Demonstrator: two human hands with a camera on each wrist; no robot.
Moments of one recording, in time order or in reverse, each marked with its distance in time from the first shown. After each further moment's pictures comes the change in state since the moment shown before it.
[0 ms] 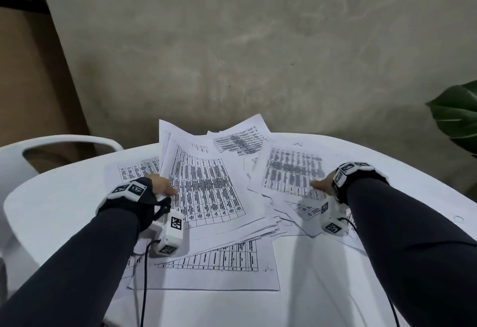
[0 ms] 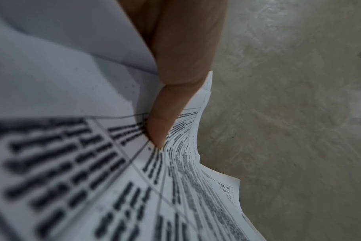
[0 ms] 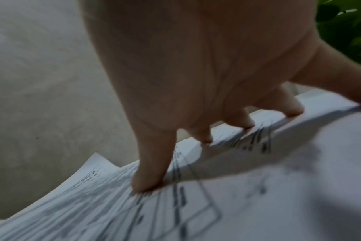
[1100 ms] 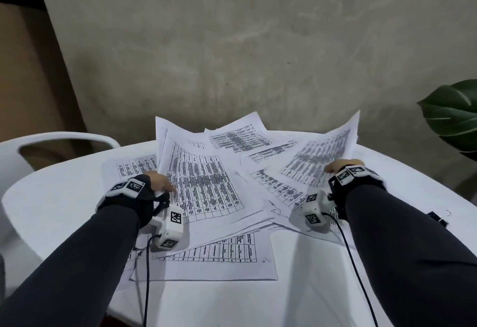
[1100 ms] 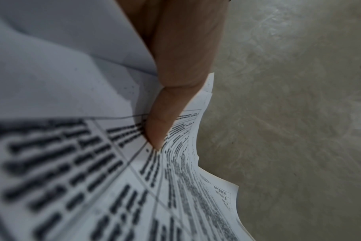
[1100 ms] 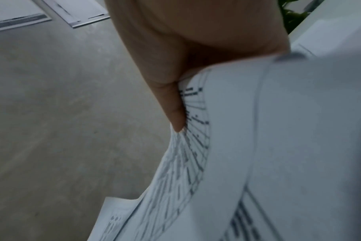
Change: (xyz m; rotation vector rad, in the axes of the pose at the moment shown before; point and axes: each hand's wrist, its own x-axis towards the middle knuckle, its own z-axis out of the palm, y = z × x) left_hand 0.000 -0.004 0.001 -0.027 -0.010 0.000; right_hand -0.062 0.008 -0.020 0.443 0.023 0.154
